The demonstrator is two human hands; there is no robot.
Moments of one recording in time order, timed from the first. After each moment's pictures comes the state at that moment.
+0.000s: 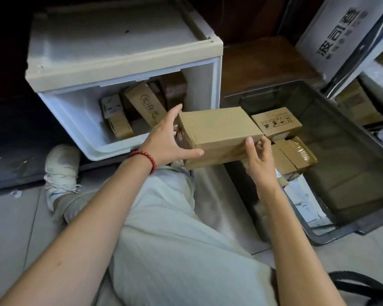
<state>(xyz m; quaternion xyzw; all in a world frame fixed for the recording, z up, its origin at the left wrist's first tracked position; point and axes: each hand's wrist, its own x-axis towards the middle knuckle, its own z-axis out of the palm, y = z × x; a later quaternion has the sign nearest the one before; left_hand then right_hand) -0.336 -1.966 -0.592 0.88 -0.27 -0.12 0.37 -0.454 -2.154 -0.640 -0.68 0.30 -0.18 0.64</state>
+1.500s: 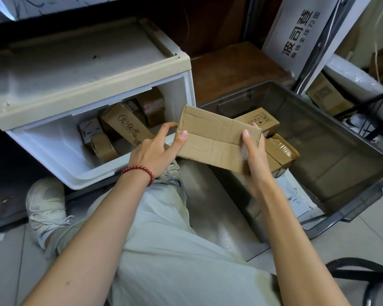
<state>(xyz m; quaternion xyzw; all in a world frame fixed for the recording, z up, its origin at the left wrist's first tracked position) -0.333 -1.996 -0.585 0.93 -0.27 -0.09 0.24 -0.453 -2.177 -0.625 -0.56 0.30 -0.21 0.75</state>
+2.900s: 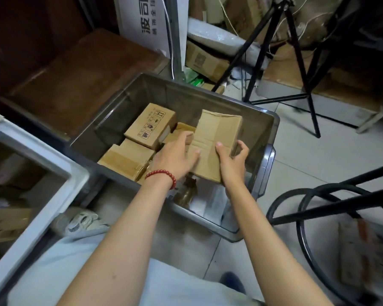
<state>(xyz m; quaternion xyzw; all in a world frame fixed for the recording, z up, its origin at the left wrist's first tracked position) -0.389 -2.268 -0.648 0.78 -0.54 -0.24 0.22 -0.525 -2.311 -0.686 -0.43 0.61 -0.36 0.55</state>
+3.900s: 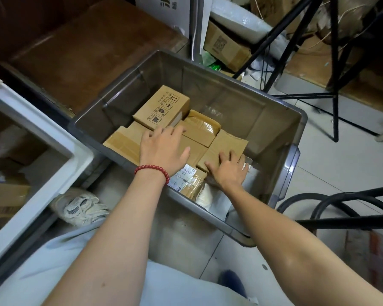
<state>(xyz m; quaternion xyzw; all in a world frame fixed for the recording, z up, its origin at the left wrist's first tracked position) -0.349 -2.246 -0.668 0.81 -0.58 -0.03 0.06 -0.499 -2.332 -0.783 -0.75 0.62 0.06 0.23</state>
